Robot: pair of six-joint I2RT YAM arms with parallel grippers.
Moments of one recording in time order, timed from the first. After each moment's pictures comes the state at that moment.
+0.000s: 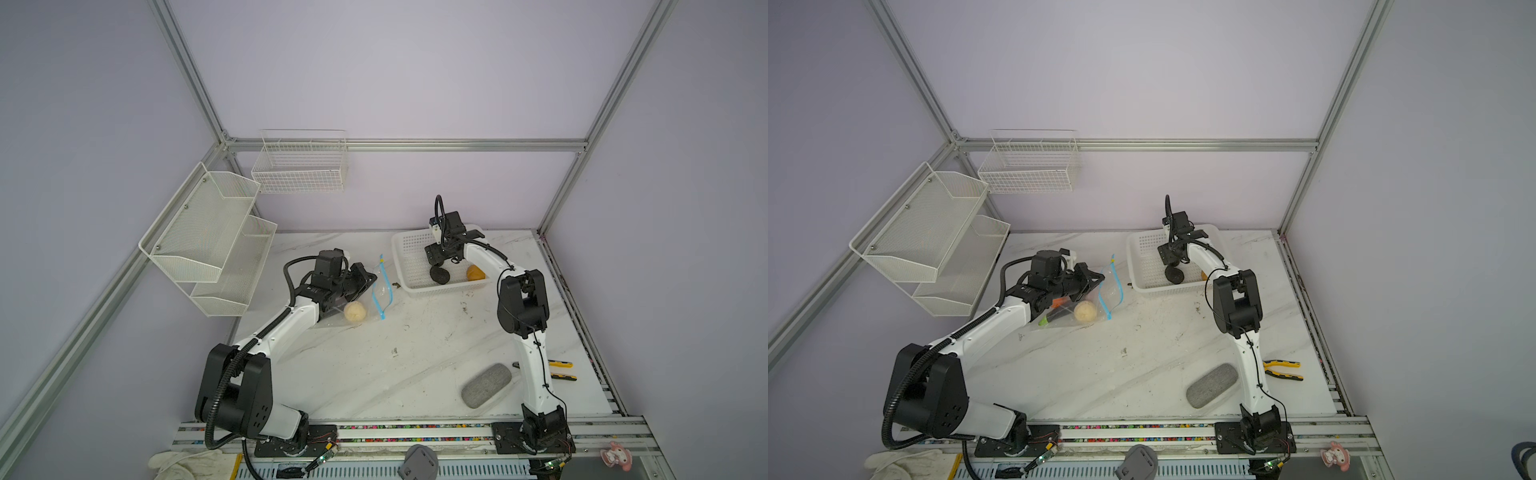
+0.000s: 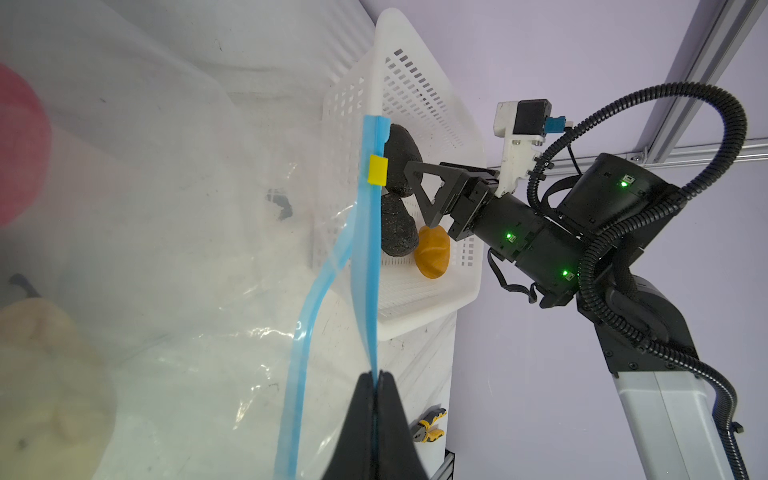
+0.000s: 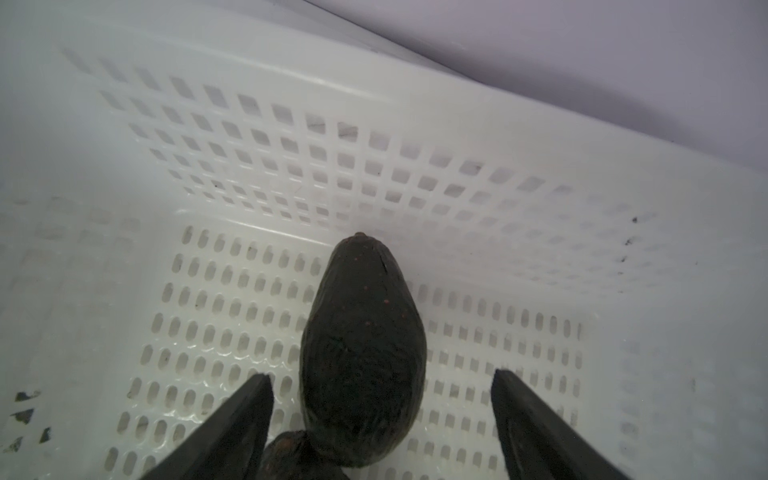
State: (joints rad) left arm -0.28 1.45 1.01 -0.13 0.42 -1.01; right arm 0.36 2.35 2.07 -0.62 0.04 -0.10
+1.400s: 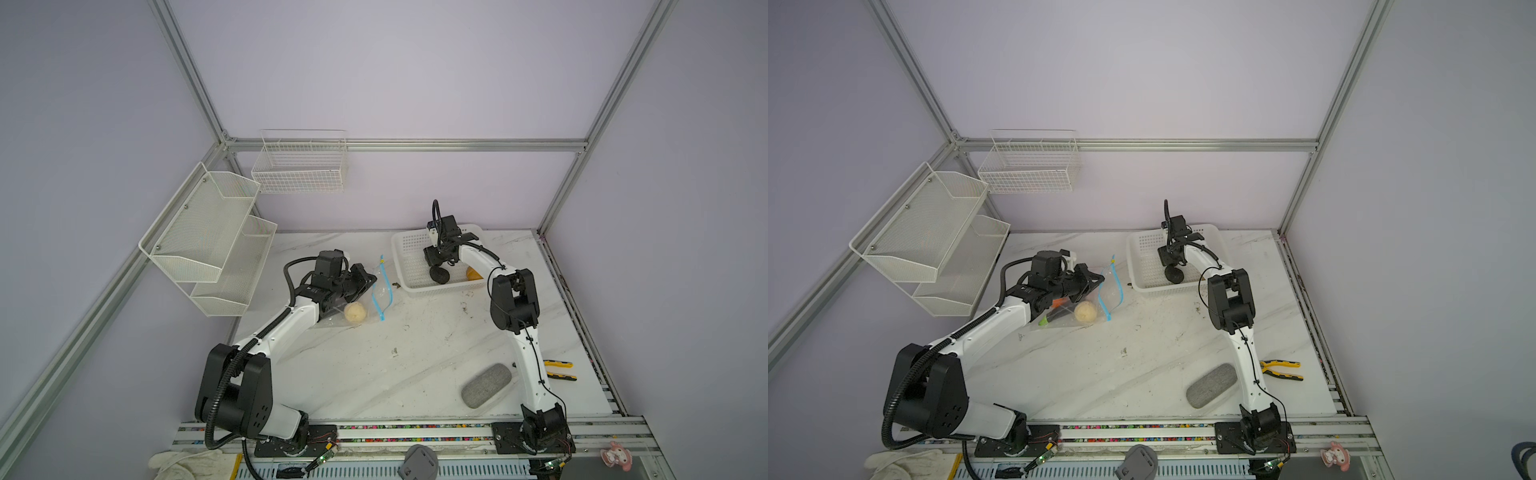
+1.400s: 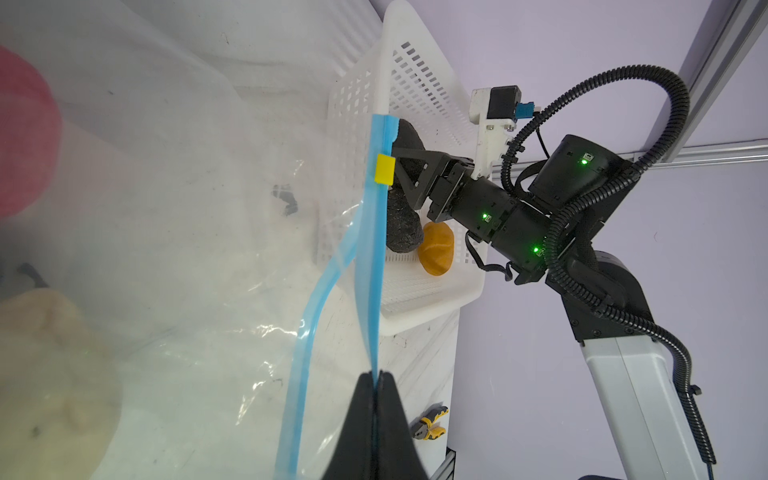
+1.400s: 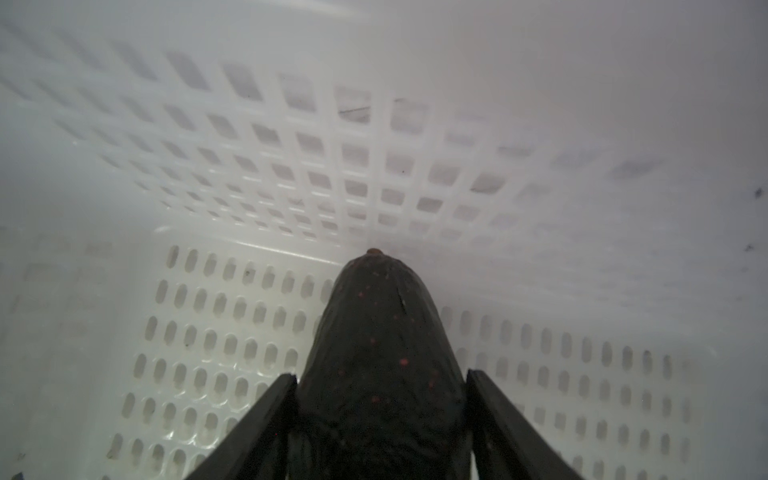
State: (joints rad) left arm -0.28 1.45 1.01 -0.15 0.42 -1.01; right arm 0.35 2.46 2.15 -0.62 -0.02 -0.03
